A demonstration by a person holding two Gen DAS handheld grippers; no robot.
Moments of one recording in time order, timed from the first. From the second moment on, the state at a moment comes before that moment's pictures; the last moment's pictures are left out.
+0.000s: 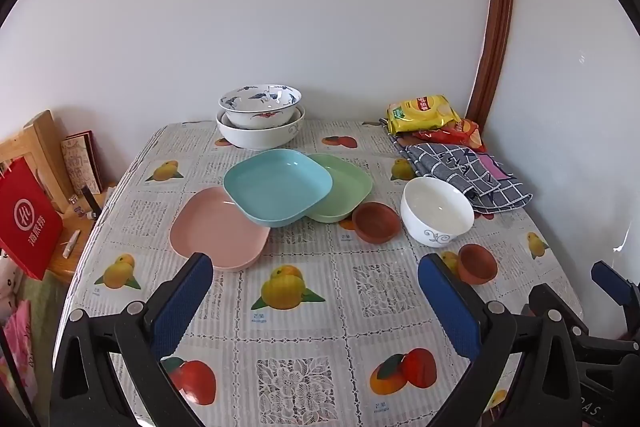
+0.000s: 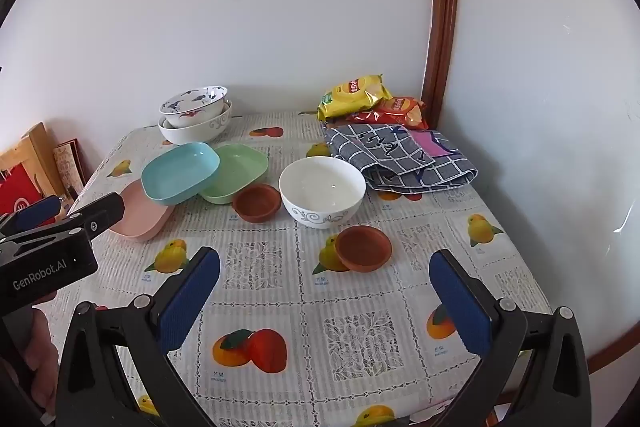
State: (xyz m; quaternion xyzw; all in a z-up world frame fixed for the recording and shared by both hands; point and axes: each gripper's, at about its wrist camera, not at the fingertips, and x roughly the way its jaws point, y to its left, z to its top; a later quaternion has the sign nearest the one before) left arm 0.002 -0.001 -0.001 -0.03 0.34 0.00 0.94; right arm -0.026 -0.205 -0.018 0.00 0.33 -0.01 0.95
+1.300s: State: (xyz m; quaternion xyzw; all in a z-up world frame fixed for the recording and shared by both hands) left arm -0.010 0.003 0.004 -0.03 0.33 0.01 0.94; right arm -0.032 -0.204 -0.011 0.00 0.33 -0.02 0.95
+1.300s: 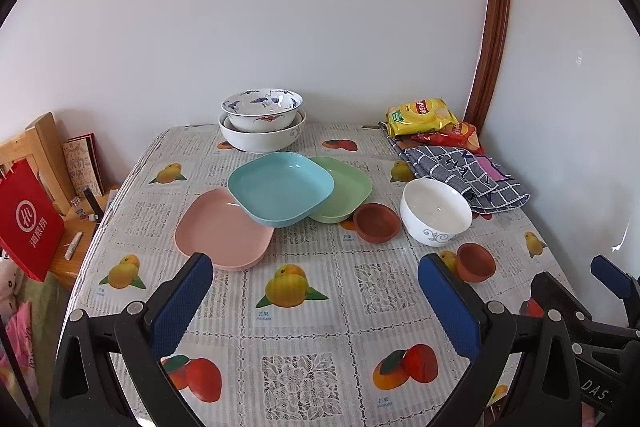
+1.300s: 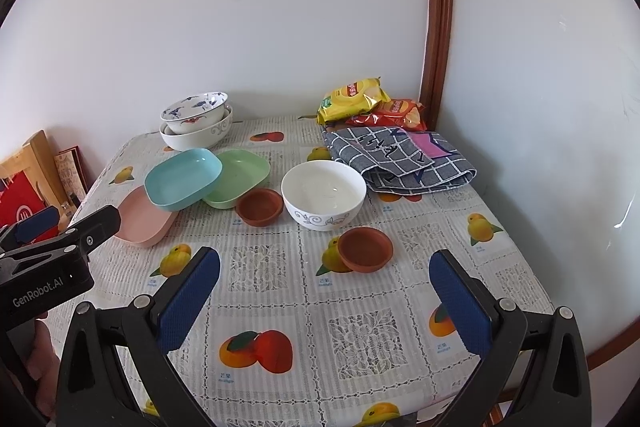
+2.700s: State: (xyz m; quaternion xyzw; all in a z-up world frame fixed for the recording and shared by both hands) left arm -0.016 -0.002 0.009 -0.03 0.32 -0.01 0.95; right arm -0.037 -0.205 -0.011 0.01 0.32 -0.01 0.95
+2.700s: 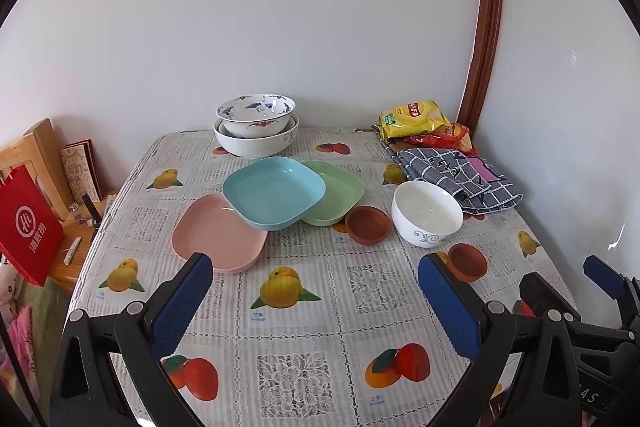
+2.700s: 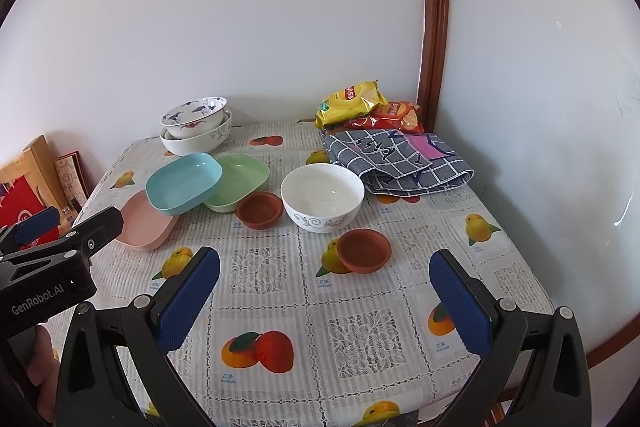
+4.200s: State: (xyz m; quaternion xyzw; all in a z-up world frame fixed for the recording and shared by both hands) left arm 0.063 0.034 -0.046 -0.06 0.40 -0.01 0.92; right arm 0.043 -0.190 -0.045 0.03 0.36 0.00 0.93
